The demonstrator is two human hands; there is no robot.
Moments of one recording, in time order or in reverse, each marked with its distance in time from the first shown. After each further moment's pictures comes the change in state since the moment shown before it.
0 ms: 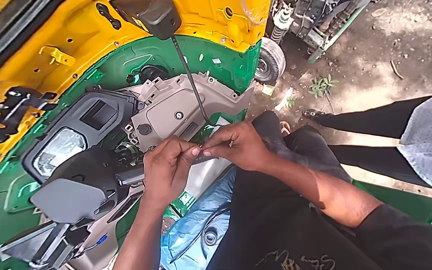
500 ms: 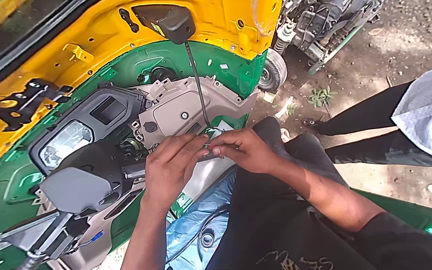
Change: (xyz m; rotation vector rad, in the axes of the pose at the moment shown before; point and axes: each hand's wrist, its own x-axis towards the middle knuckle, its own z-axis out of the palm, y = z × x) left_hand -0.008 0.005 -0.006 0.281 0.066 0.205; right_hand -0.007 -0.004 -0.004 0.026 -0.146 -0.019
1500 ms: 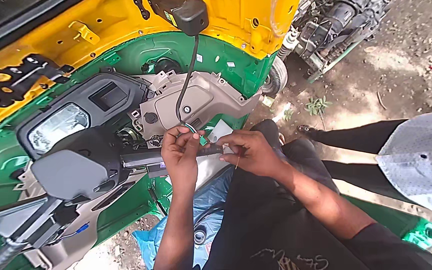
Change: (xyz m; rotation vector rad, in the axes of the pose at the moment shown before) left_hand -0.022 0.019 0.054 -1.051 0.489 -0.776; right_hand -0.017 0.005 0.005 -0.186 0.013 0.002
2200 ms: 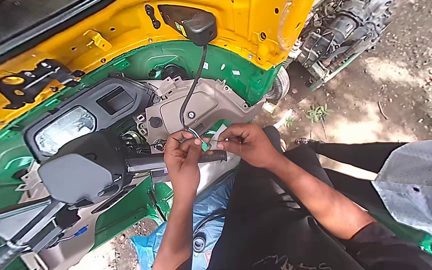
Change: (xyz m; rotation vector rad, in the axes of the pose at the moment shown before) left_hand 0.007 0.005 -0.003 -0.027 -0.022 0.013; right_hand 0.041 0.001 -0.006 0.180 0.009 0.056
